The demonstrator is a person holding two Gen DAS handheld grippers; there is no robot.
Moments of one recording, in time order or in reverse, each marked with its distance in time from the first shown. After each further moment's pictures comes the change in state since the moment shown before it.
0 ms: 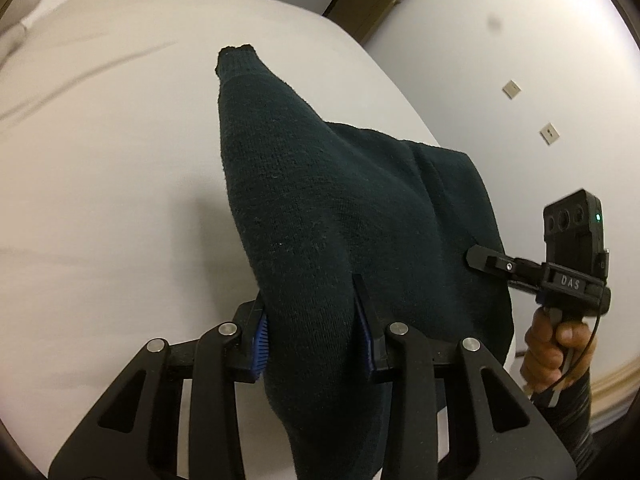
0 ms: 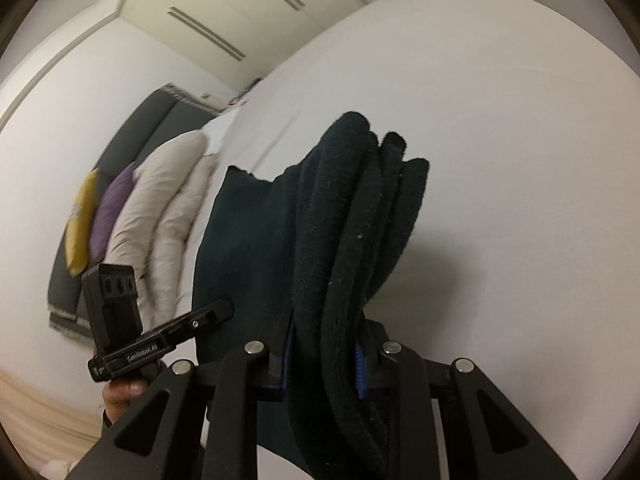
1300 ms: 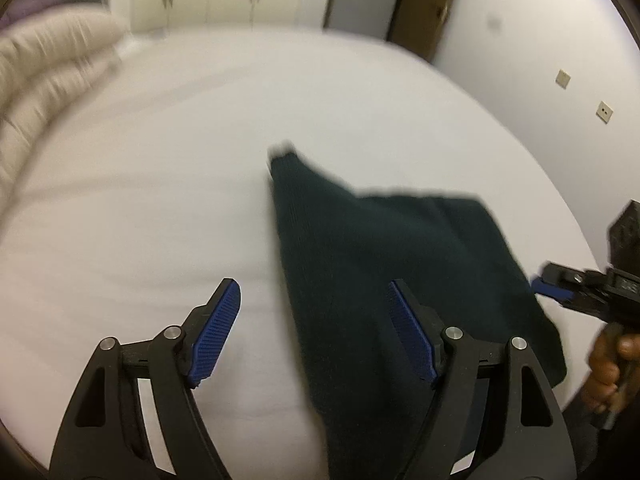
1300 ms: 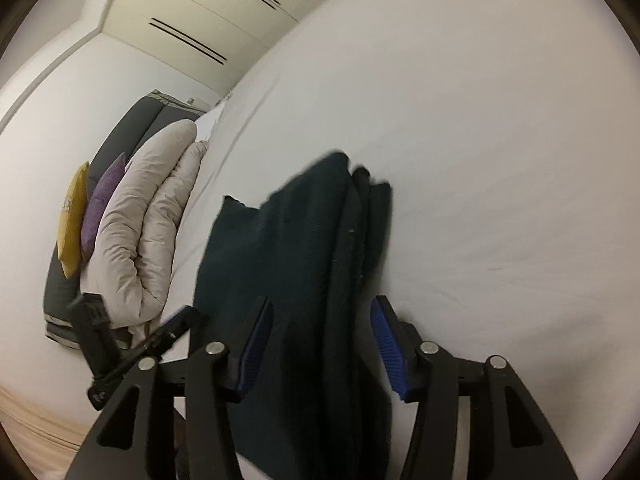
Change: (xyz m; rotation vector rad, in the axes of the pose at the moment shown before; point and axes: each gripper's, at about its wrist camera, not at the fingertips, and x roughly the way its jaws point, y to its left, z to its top) left arm -0.031 -0.016 -0.113 0.061 -0.215 0.377; right arm 0.030 -0.007 -0.131 0.072 -0.048 -0.055
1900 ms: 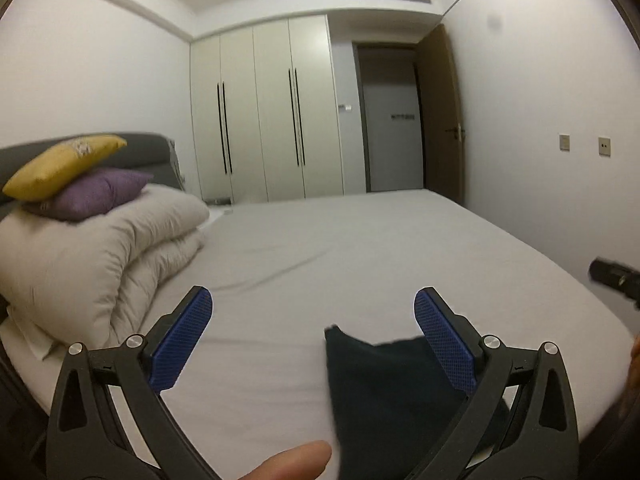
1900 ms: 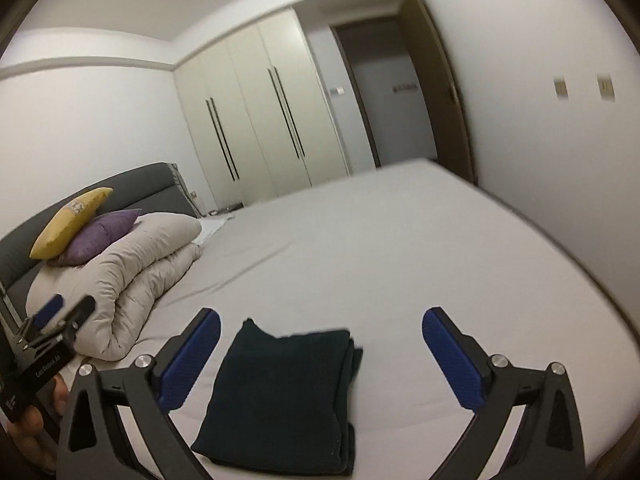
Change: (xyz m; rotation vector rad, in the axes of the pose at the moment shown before) left arm -0.221 -0.038 0.000 0.098 -0.531 0.252; right arm -0.181 0.125 -0.050 -0.378 -0.589 -0.245
